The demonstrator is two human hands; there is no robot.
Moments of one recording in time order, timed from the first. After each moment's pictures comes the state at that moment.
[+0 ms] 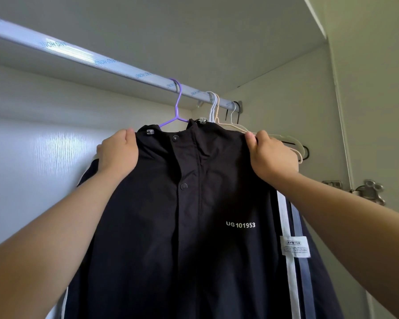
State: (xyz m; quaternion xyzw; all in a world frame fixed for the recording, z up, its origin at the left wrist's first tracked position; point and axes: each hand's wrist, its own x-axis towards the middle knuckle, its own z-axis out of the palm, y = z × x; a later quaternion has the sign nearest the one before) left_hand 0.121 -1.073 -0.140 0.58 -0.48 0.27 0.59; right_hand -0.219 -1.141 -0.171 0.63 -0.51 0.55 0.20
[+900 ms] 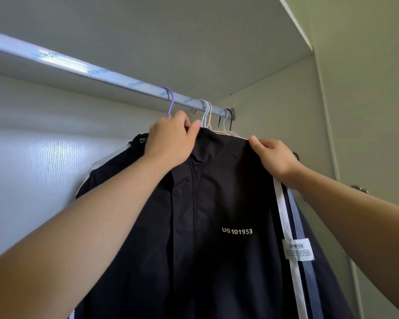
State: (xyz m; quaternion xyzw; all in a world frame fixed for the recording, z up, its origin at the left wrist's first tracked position) left_hand -0.007 -1.058 -0.107 0.47 -0.63 0.37 0.50; right_hand -0.256 -1.123 -0.158 0.71 -0.40 0.58 -0.03
